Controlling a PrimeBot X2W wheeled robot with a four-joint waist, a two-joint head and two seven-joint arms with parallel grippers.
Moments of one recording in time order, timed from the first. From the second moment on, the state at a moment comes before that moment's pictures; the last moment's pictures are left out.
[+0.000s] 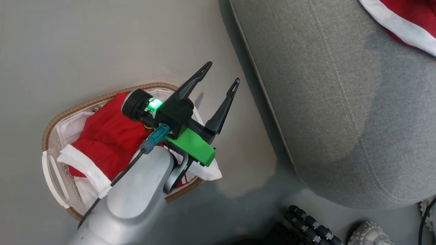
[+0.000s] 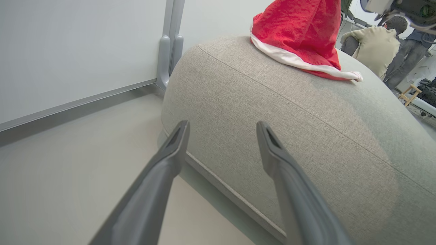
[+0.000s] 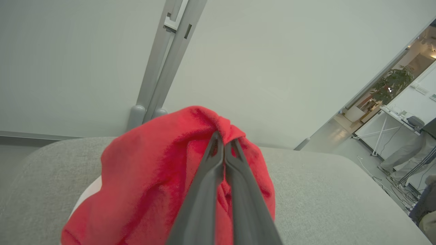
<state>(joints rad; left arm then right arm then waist) -0.65 0.14 -0.69 0.34 -0.35 -0.13 -0.26 -0.99 -0.28 -0.26 0.54 -0.13 0.13 -0.26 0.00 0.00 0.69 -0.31</state>
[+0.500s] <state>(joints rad) -0.58 0.12 -0.67 0.36 -0.36 -0.13 -0.26 -0.61 -0.17 -0.30 0.49 -0.09 0.13 -0.26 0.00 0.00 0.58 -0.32</state>
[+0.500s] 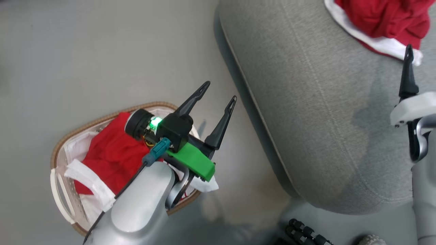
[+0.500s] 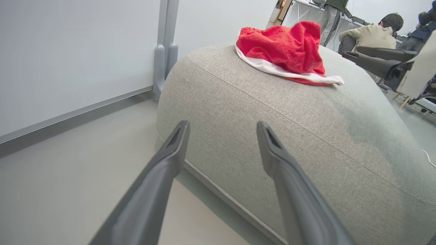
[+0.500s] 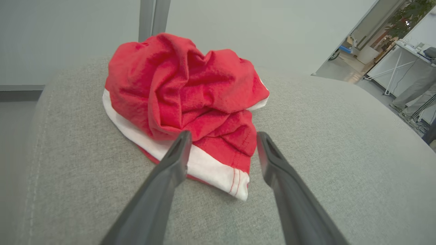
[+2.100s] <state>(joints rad) -0.02 0.05 -0.01 0.39 -0.19 -0.10 -0.26 -0.17 -0.05 0.00 0.35 0.07 0.13 -0.26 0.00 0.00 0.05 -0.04</state>
